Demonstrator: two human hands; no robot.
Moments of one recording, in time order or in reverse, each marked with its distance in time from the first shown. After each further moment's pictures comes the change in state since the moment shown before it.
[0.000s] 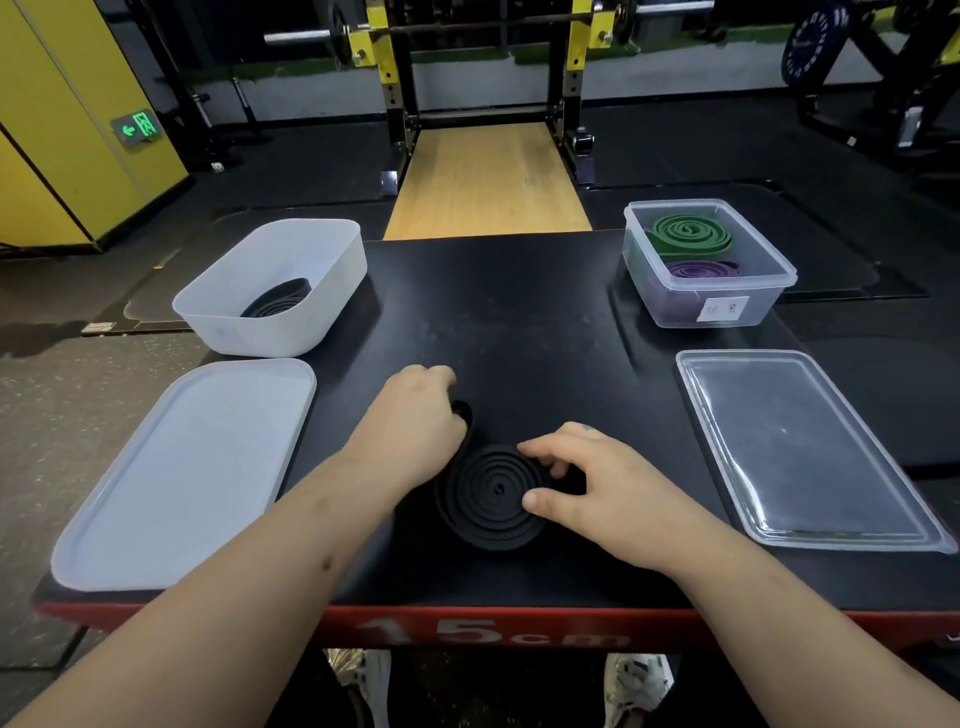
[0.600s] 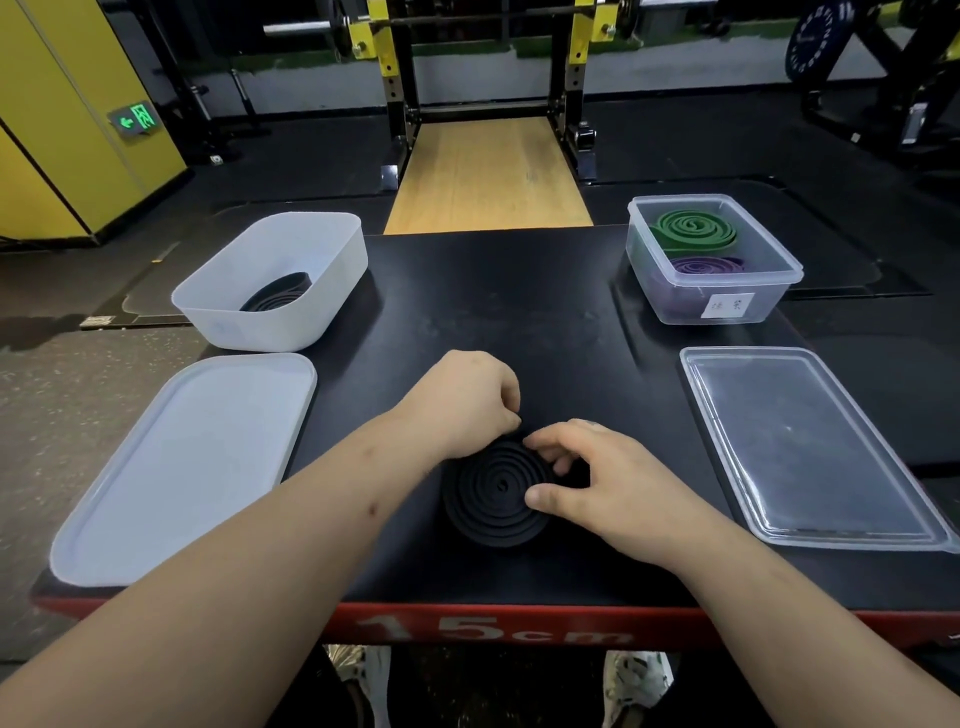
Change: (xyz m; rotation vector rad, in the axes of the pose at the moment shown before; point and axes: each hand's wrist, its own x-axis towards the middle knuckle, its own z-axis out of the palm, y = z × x) left_hand 0.018 0.038 -0.009 -0.032 -0.182 0.170; right_hand 0.003 0.001 0.000 0.024 0.015 0.035
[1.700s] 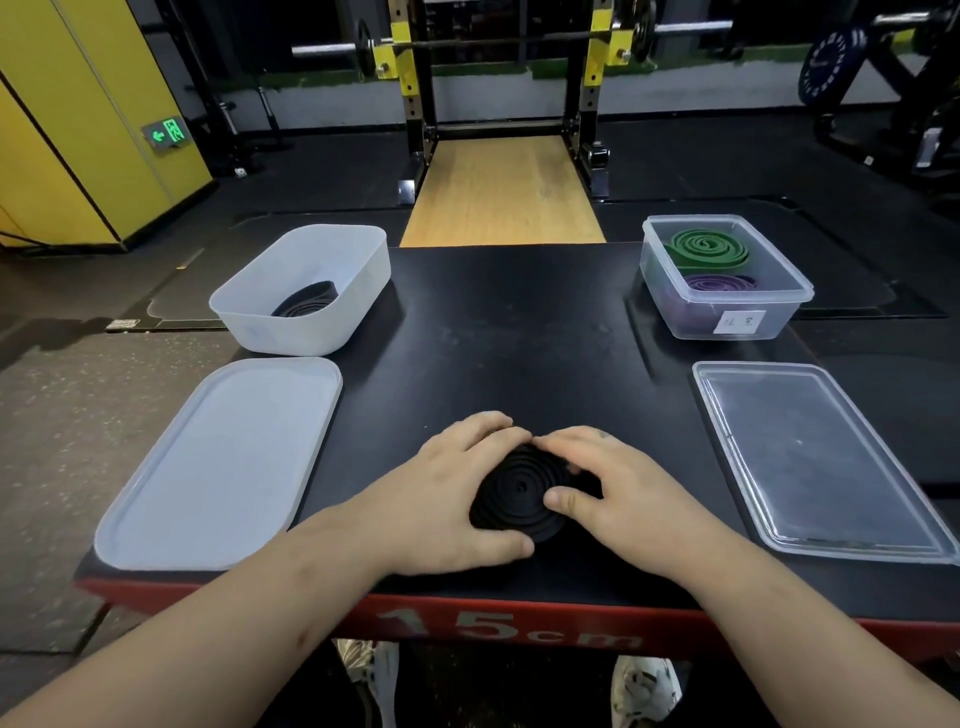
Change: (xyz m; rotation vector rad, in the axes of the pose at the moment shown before) left_hand -0.090 -0.033 0.018 -0.079 -0.068 0.253; right_hand -0.003 -0.006 0.004 -0.109 -0.022 -0.075
